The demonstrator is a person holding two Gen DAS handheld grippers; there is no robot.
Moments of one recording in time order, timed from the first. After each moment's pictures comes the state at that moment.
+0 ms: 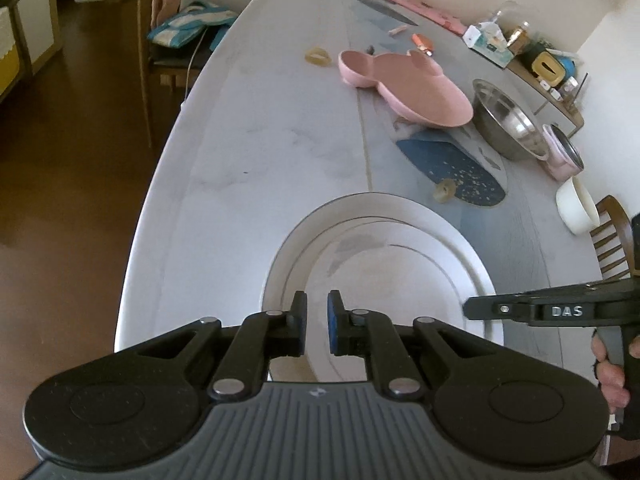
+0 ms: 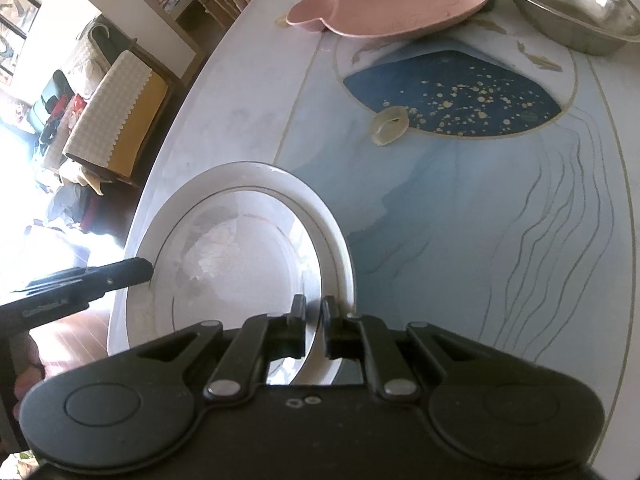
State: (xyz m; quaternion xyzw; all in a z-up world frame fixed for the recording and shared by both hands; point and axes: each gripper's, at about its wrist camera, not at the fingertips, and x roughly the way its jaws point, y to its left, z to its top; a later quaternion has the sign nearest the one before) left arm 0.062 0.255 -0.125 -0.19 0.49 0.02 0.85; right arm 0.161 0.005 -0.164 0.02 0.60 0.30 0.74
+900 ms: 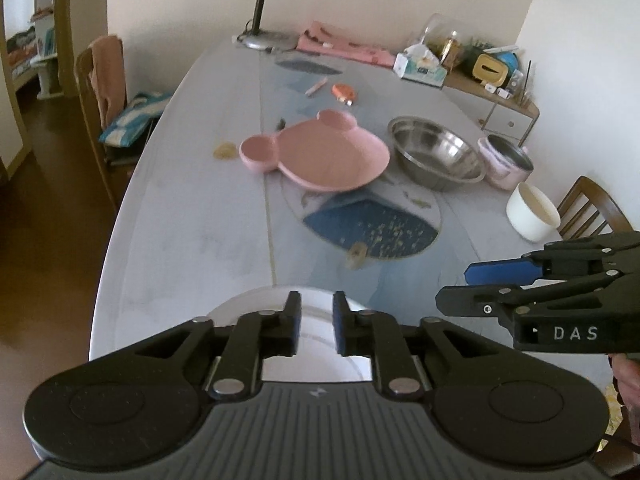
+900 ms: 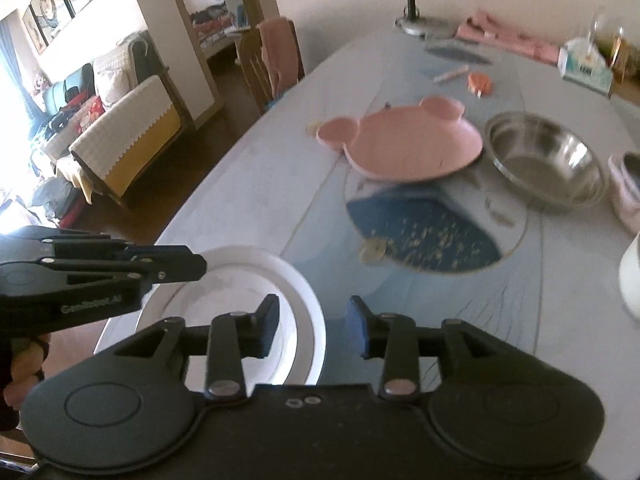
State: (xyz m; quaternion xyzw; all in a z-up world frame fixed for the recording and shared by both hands) left arm 0.091 0.179 -0.053 -0.09 0.41 -0.02 0.91; right arm 0.145 -0.010 -0.070 -0.07 0.45 0.32 0.83
